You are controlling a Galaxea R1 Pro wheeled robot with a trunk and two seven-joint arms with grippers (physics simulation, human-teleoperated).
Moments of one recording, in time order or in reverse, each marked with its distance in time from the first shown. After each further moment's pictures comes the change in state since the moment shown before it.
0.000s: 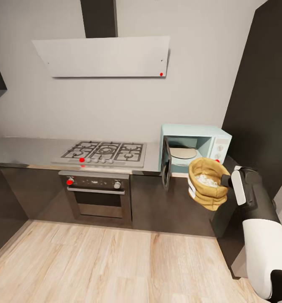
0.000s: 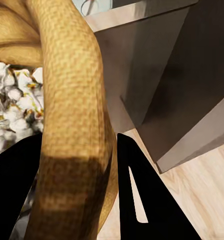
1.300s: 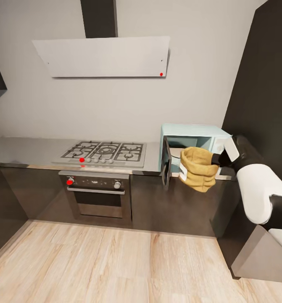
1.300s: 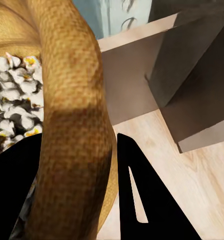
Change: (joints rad) left arm 0.000 0.000 -0.001 0.000 0.000 0.000 0.000; right arm -0.485 -0.010 0.002 0.633 0.007 0.001 -0.009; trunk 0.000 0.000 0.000
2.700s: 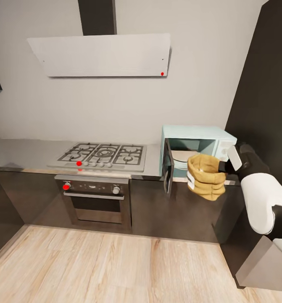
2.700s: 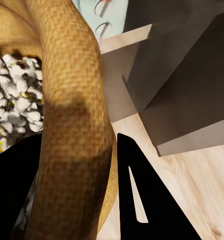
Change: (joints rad) left arm 0.000 0.002 0.003 -0.004 0.000 0.000 0.000; right arm 0.077 -0.035 0.006 -0.042 0.058 0.000 0.001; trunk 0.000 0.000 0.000
